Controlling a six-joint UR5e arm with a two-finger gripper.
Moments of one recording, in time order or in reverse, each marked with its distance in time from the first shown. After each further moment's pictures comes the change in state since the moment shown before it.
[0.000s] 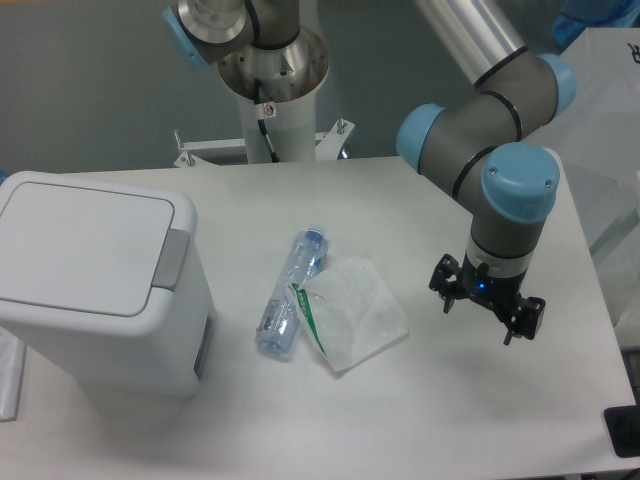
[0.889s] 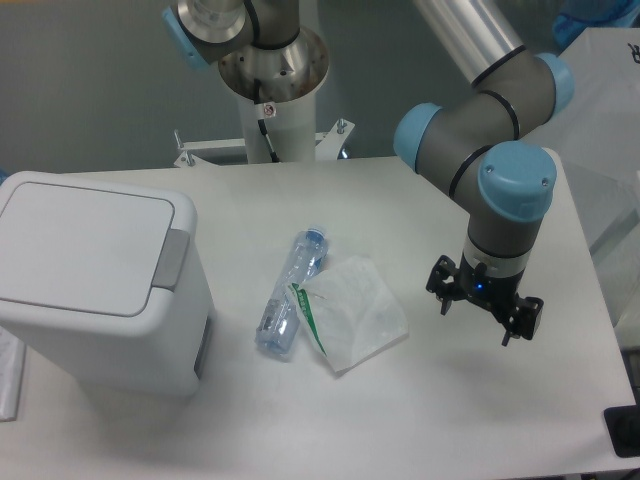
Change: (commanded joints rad) arm -0.017 0.021 -0.017 0.006 -0.026 -0.122
